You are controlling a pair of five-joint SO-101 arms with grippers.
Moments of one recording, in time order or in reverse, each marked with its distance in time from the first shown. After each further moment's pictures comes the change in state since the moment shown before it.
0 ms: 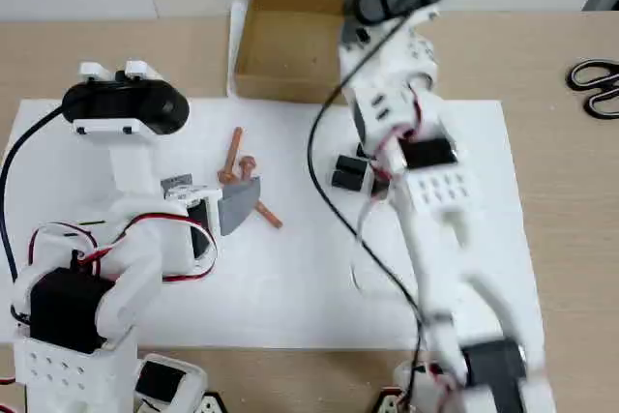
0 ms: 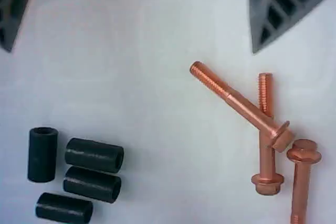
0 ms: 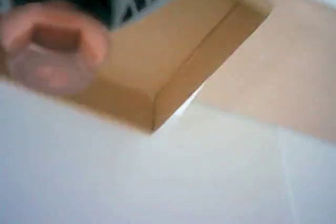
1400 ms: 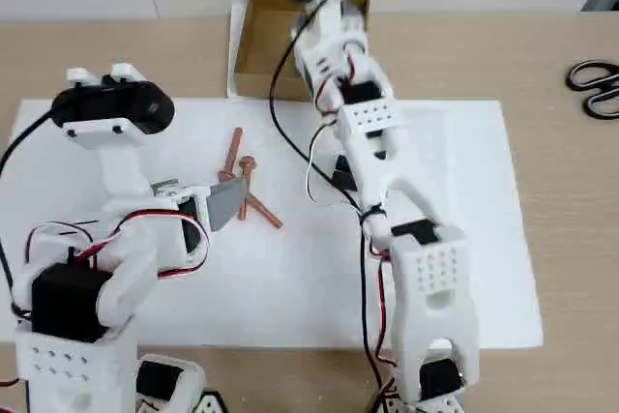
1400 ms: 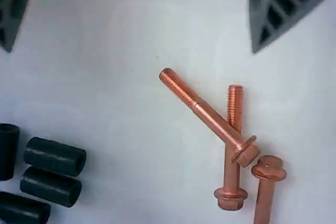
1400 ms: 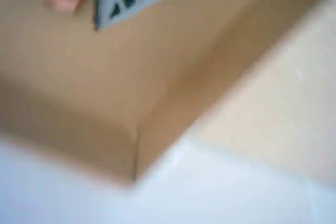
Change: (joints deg) left arm -4.2 -0.1 2.2 0.1 0.0; right arm -3.7 47.3 -49.3 10.4 0.0
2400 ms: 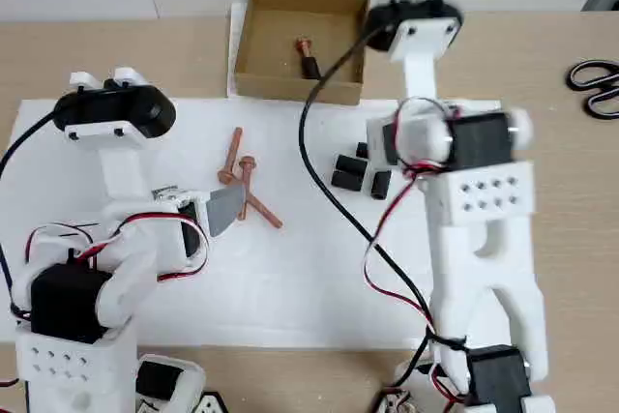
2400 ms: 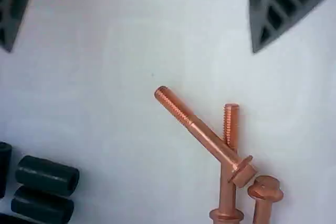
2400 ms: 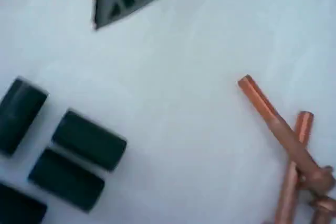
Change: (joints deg) left arm 0.0 0.0 0.0 2.0 0.2; right arm 5.3 -52.7 24.1 72.6 -5.3
